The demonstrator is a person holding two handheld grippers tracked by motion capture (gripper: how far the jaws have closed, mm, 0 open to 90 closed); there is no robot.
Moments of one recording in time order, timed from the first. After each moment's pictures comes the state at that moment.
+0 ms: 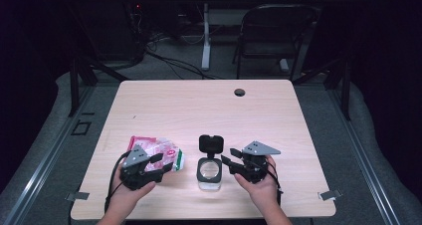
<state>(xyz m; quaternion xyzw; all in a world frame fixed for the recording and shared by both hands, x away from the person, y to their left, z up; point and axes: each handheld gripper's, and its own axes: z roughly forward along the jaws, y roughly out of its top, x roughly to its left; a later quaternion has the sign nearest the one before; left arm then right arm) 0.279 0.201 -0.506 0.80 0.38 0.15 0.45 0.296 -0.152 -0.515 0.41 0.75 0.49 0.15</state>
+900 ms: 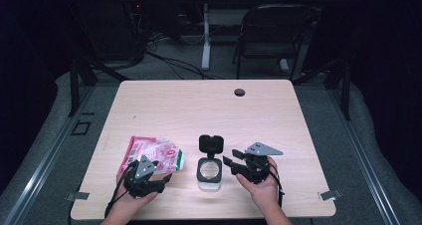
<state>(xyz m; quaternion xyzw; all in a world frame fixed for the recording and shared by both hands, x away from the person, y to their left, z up) 0.278 0.191 -0.546 0.84 0.36 0.20 0.36 0.297 -0.158 -0.524 0.43 0.74 0.50 0.14</state>
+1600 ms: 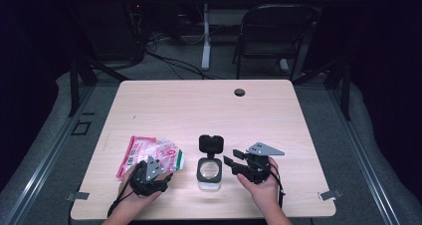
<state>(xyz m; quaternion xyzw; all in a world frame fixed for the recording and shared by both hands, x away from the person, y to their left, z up) 0.285 0.181 -0.564 0.86 0.33 0.25 0.31 0.297 -0.161 -0.524 0.44 0.73 0.50 0.14</state>
